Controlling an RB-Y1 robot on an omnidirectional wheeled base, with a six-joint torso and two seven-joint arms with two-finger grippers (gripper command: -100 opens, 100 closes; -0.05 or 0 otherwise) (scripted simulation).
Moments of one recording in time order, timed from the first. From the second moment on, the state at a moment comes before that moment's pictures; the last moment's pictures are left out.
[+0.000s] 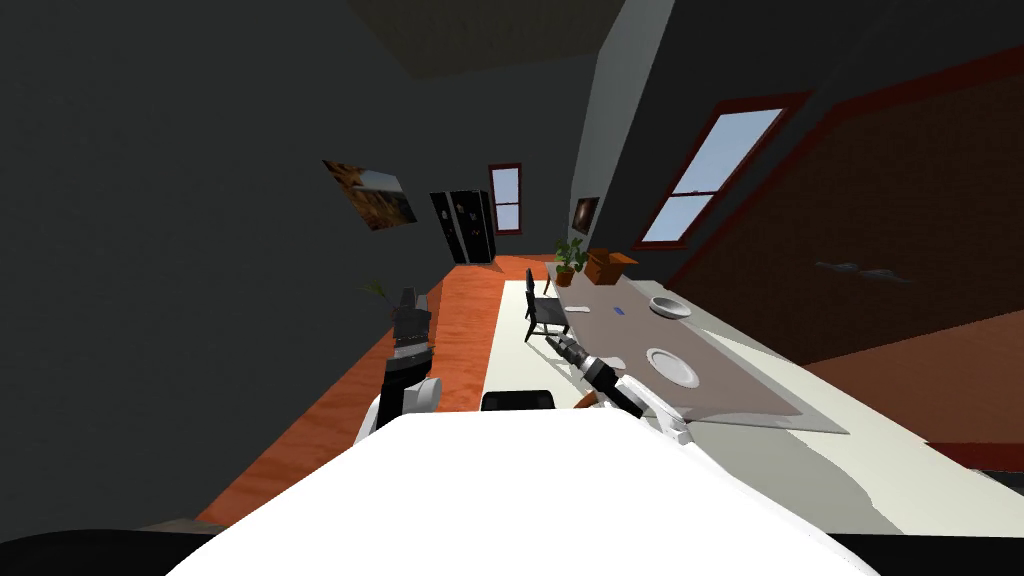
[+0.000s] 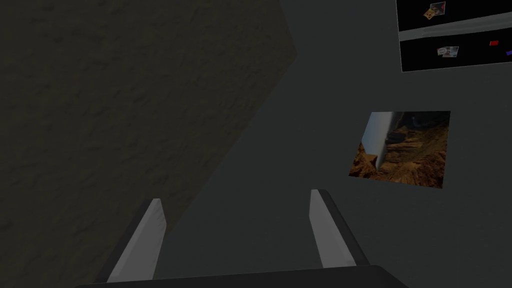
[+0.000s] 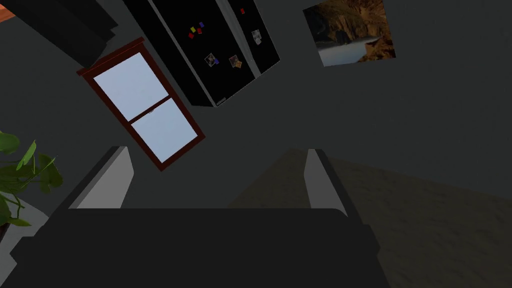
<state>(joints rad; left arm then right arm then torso) 0.51 -0.04 0.02 -2.24 -0.11 -0.46 -0.11 0.35 -0.61 0.31 -1.69 0.45 -0.44 0.20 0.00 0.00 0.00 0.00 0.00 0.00</state>
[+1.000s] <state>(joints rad) 0.51 -0.04 0.02 -2.24 -0.11 -0.46 -0.11 0.29 -0.71 0.51 -1.43 0.59 -0.42 0.25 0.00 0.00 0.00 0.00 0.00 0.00</state>
